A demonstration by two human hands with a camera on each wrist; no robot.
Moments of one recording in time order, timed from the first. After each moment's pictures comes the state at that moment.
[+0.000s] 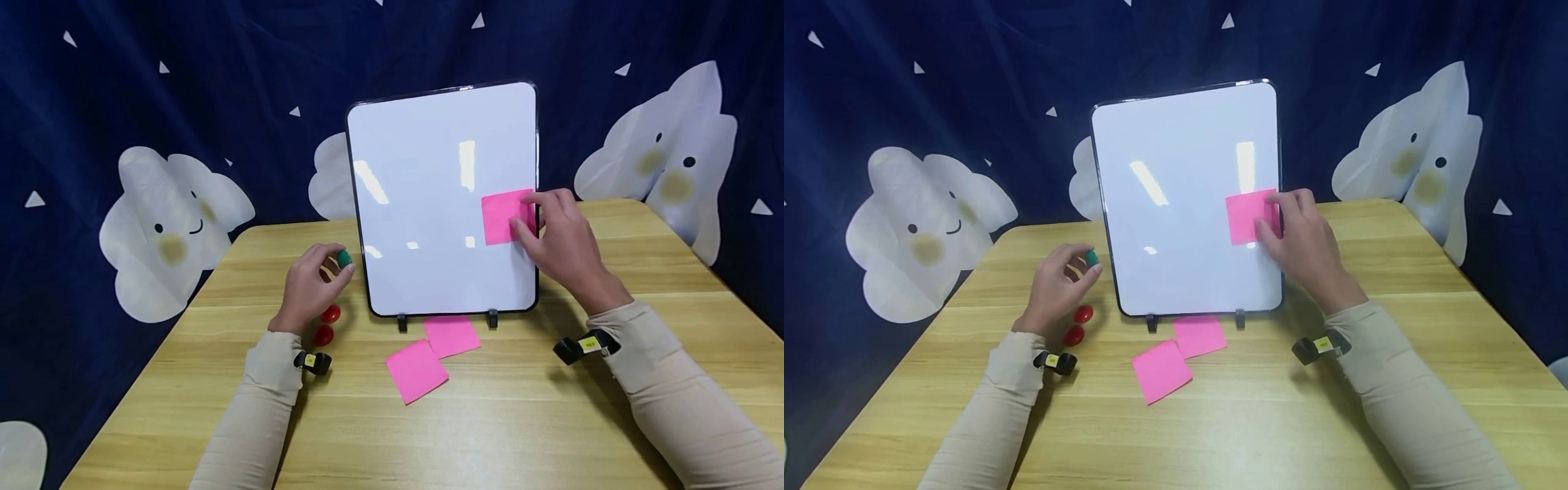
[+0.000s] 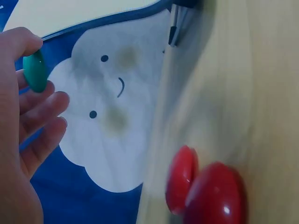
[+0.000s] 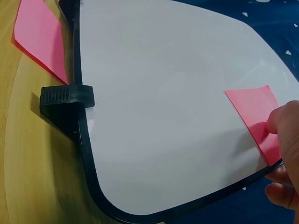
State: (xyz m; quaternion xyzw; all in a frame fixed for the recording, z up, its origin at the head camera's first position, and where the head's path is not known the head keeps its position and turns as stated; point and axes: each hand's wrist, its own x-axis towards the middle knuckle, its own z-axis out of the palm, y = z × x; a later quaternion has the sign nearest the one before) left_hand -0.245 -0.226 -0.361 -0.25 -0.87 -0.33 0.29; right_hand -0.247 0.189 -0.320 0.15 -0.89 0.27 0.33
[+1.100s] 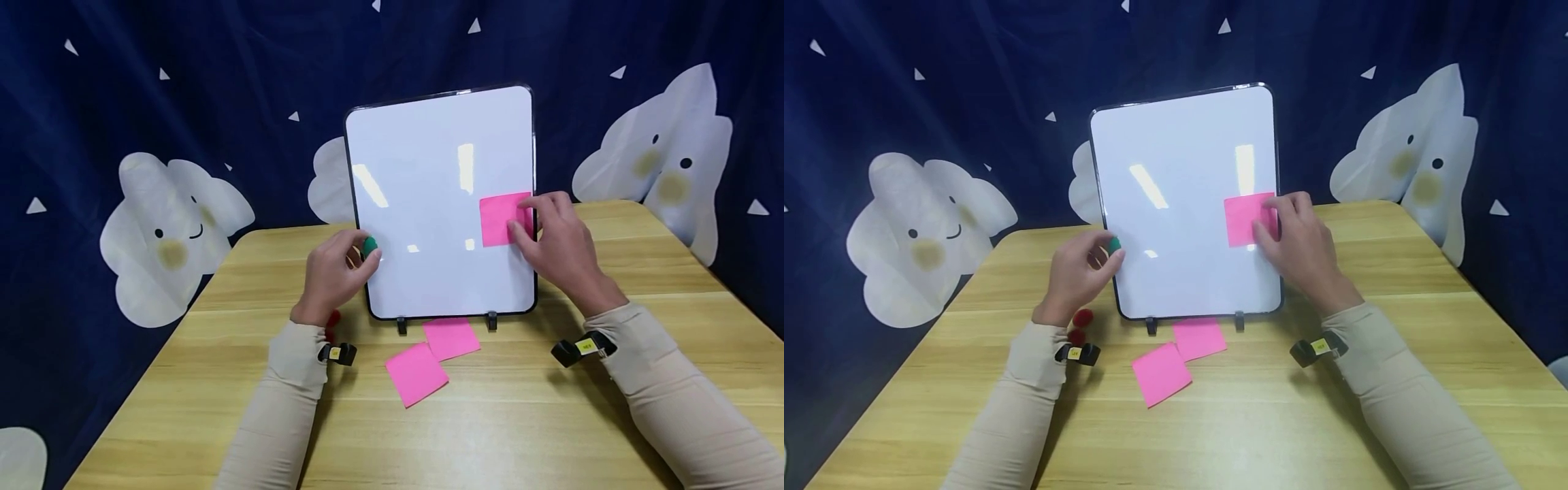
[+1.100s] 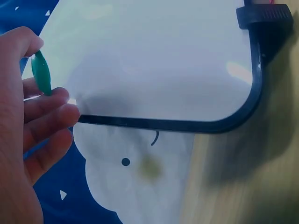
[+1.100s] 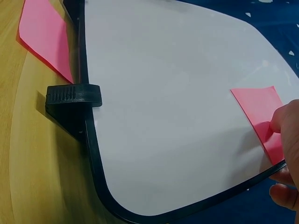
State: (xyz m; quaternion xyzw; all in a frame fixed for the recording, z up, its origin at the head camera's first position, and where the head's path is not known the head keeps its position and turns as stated) left_hand -0.246 -0.175 -0.325 -0.30 -0.84 -0.27 0.35; right_hand -0.249 0.190 -0.325 0.14 -0.89 0.27 0.35
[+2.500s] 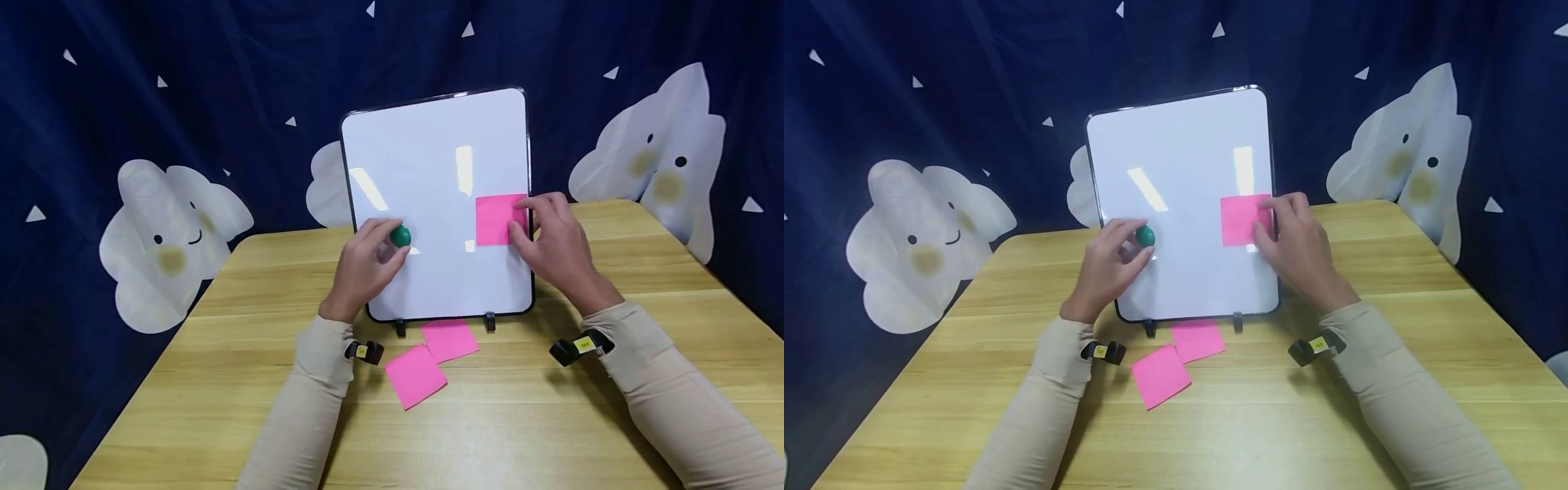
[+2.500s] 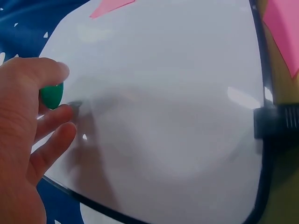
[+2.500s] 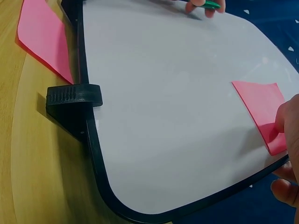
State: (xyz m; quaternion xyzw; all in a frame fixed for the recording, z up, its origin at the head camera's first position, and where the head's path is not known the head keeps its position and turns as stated) left_hand -0.253 -0.126 -0.322 -0.34 -0.82 -0.30 0.34; right_hand -0.250 0.192 -0.328 0.16 -0.87 0.30 0.36
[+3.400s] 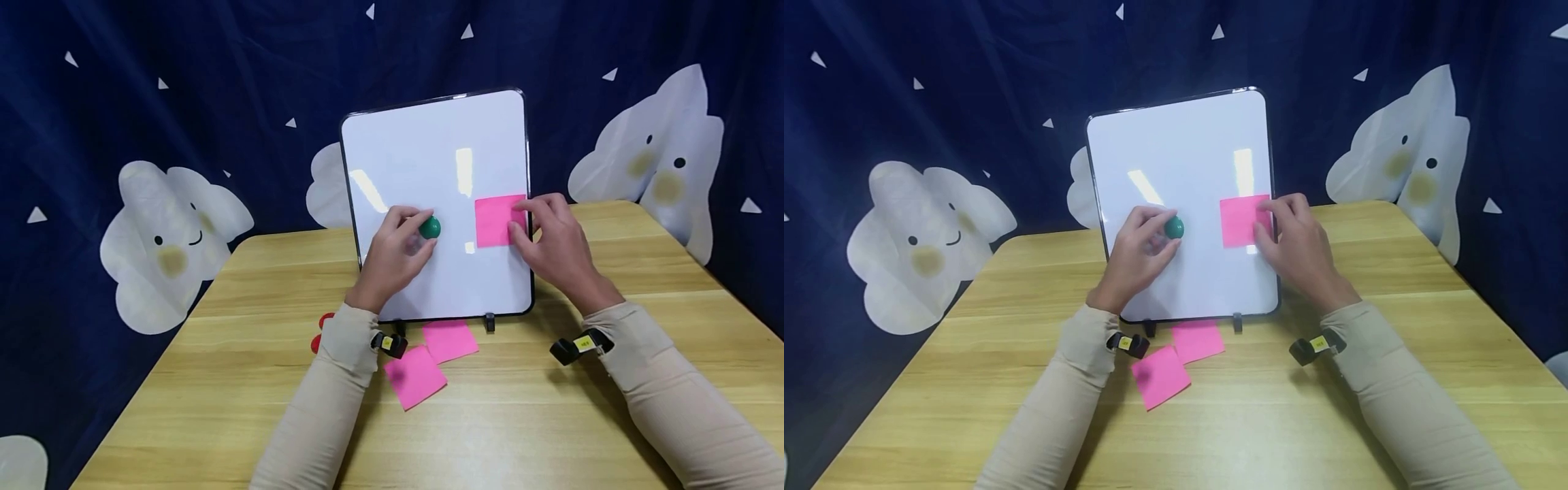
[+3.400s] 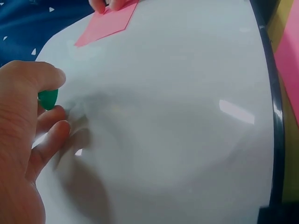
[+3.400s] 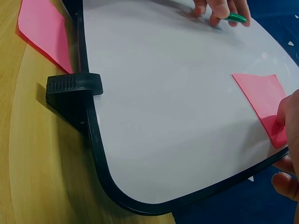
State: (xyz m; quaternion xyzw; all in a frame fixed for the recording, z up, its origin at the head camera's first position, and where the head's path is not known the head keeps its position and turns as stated) left_hand -0.259 -0.084 -0.315 -0.37 -0.81 -0.33 0.32; right_hand -0.254 0.197 -0.333 0.18 -0.86 0.30 0.38
